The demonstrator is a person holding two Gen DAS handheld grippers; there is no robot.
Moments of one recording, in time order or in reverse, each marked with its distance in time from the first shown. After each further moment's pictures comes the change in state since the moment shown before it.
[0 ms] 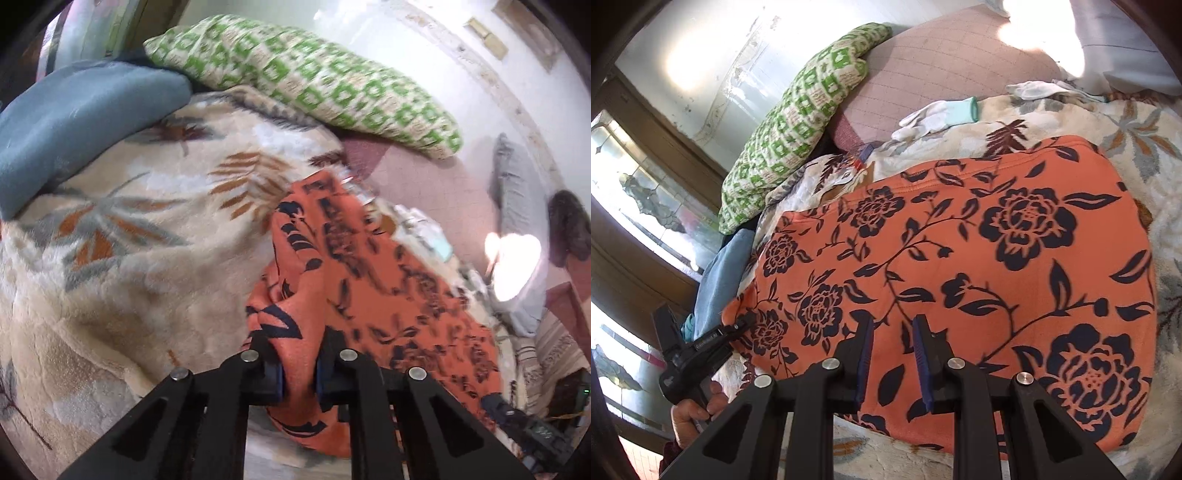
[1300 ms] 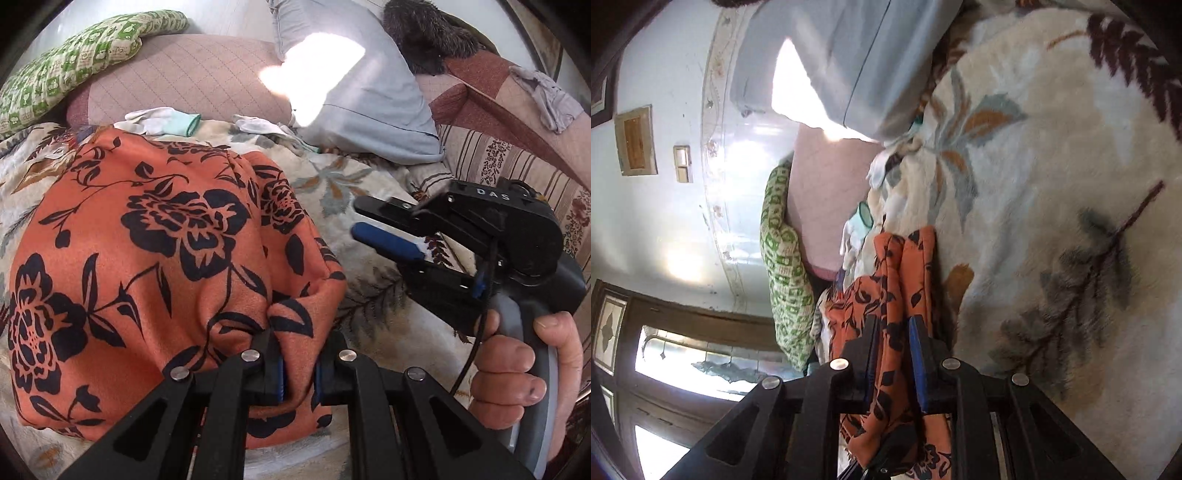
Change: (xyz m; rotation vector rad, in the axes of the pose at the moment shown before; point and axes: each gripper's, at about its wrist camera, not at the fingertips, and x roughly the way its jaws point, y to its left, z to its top) left arm 0.055 -0.321 -0.180 0.517 0.245 -0.218; right arm -0.099 -0.242 0.039 0.631 -0.169 0.325
